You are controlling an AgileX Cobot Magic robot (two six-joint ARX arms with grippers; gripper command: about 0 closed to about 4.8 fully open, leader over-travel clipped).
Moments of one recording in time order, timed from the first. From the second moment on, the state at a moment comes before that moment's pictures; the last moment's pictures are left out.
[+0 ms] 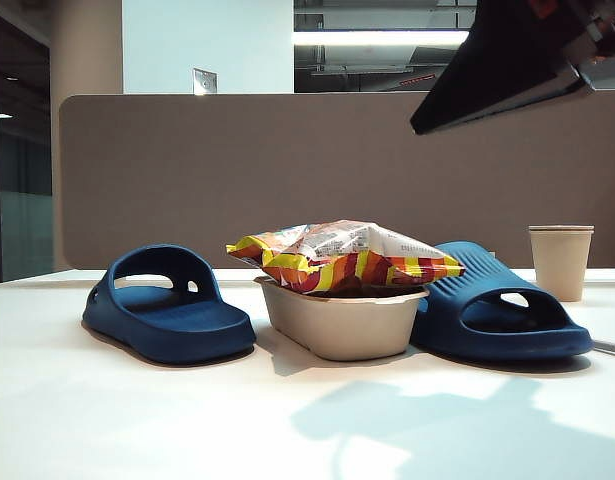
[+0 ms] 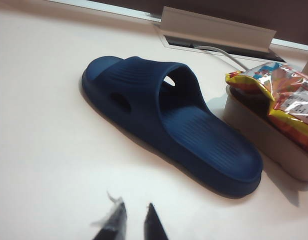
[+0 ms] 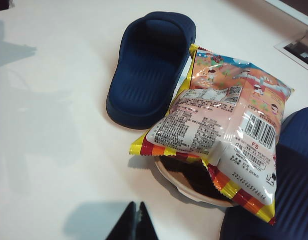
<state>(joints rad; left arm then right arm) -0.05 0.00 0.04 -0.25 0.28 -0.17 0.83 0.82 0.51 -0.12 -0.02 -0.10</state>
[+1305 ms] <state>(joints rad) -0.05 0.00 0.04 -0.24 0.20 -0.20 0.83 0.82 0.50 -0.11 -0.02 -0.10</state>
